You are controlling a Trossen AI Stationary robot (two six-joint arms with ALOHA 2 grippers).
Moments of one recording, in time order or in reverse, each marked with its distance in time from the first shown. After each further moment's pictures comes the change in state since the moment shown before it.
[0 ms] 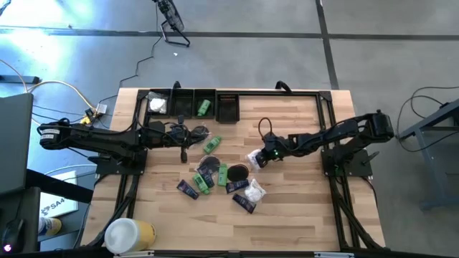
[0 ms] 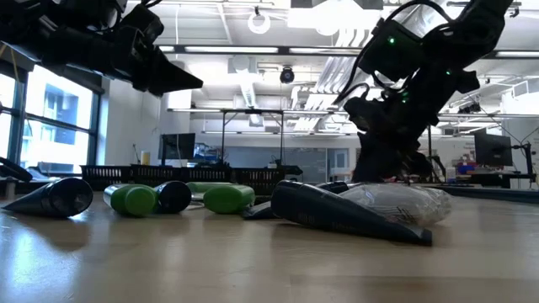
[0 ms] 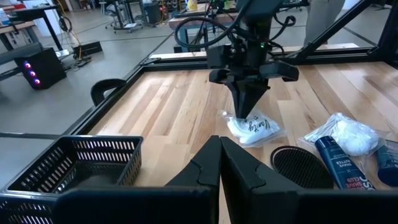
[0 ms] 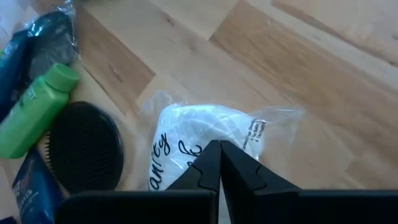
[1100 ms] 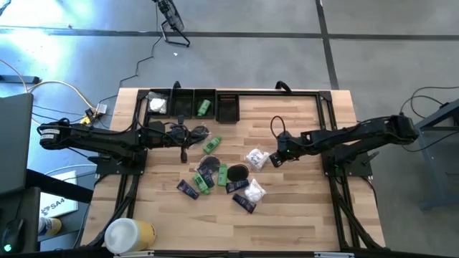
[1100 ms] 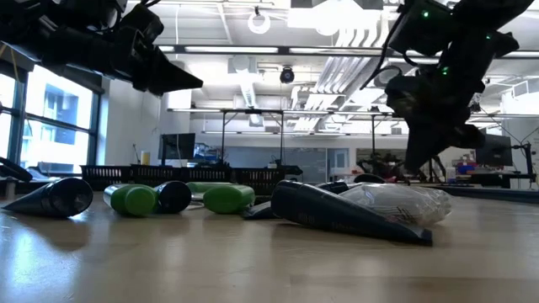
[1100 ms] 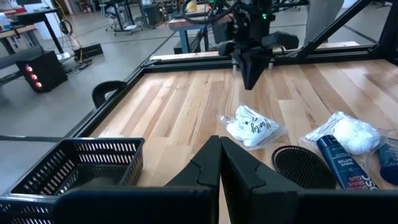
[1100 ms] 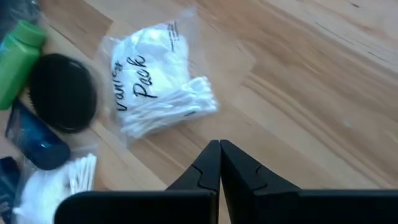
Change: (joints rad) left arm 0.000 0.000 0.000 0.001 0.000 0.016; right arm 0.036 -0.297 0.000 -0.482 -0.022 0.125
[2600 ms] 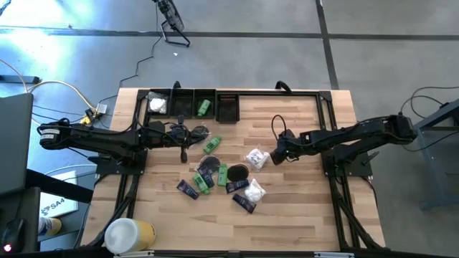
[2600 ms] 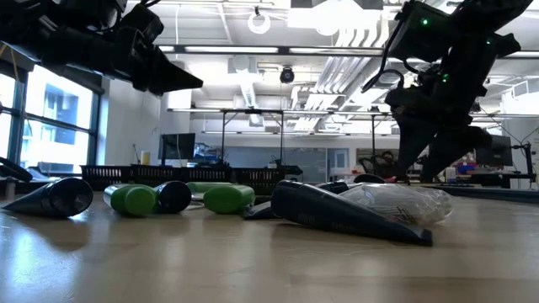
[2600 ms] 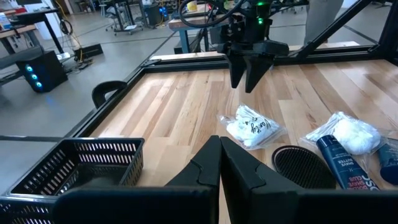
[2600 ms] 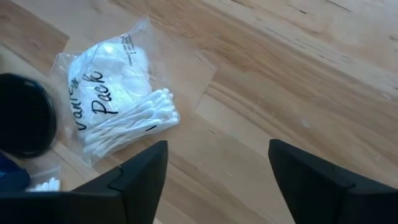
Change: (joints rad) left arm 0.000 0.000 0.000 0.001 0.000 0.000; right arm -0.007 0.018 0.000 -0.053 0.087 0.053
